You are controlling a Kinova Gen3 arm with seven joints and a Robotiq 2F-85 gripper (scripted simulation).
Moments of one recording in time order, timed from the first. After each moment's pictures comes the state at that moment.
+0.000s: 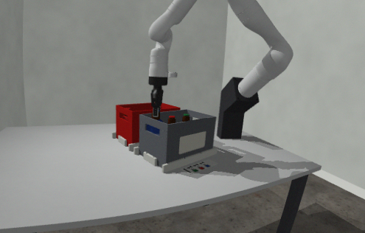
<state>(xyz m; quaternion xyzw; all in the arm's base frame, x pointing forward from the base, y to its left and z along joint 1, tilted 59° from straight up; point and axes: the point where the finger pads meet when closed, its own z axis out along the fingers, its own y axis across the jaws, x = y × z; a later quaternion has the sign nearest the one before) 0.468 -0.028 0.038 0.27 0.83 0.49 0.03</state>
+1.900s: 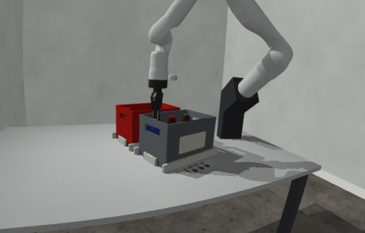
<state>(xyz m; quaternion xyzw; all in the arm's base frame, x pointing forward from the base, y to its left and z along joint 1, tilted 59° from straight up) 0.472 -0.019 0.032 0.27 0.83 0.49 0.03</state>
